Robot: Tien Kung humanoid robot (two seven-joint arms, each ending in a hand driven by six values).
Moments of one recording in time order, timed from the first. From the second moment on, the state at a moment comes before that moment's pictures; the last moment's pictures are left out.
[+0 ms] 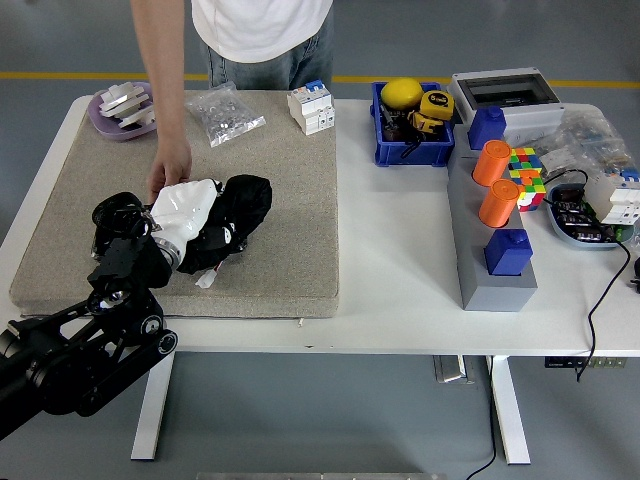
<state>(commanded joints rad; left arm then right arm) -0.50 0.28 -0.73 -1.27 2.04 0.20 0.55 0.01 -0.41 0.85 0.32 -0.30 0.10 -0.33</state>
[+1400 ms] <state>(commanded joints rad) -0.28 0.46 -1.02 -1.27 2.11 0.19 0.56 -0.02 -0.41 0.84 0.32 -0.28 0.13 -0.34</state>
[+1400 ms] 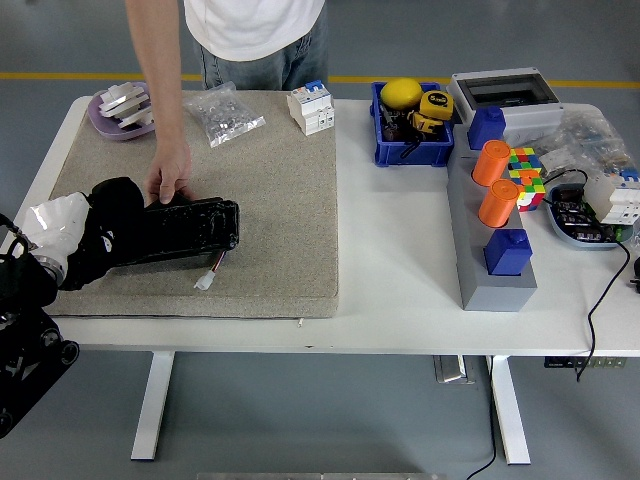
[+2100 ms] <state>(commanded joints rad) -0.37 0.47 -1.06 -1.03 2.02 0.31 0.39 -0.01 -0.41 0.85 0.33 -0.30 0.13 -0.35</state>
